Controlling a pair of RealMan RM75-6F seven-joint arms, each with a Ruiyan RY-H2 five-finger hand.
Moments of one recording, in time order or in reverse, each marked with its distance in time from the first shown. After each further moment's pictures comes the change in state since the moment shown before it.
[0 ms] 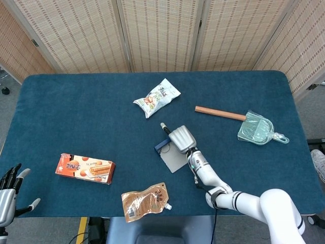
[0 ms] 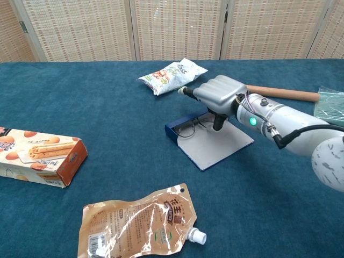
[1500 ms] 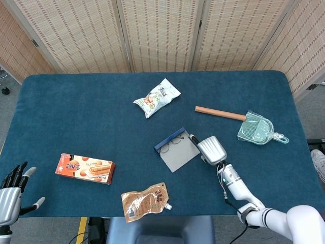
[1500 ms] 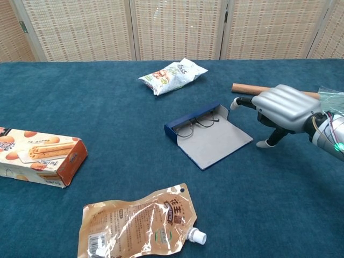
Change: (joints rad) left arm -0.013 0.007 0.004 -0.047 0.033 0.003 0.038; right arm -0.275 0.114 -0.158 0.014 -0.297 0.259 0.355
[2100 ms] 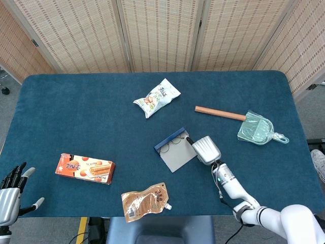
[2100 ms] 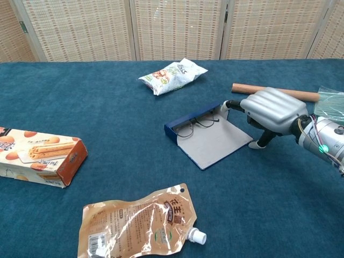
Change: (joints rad) left arm 0.004 -0.003 0.001 0.012 -0.007 0.001 -0.009; right arm 0.018 -0.048 0.019 0.047 -0.036 -0.031 -0.008
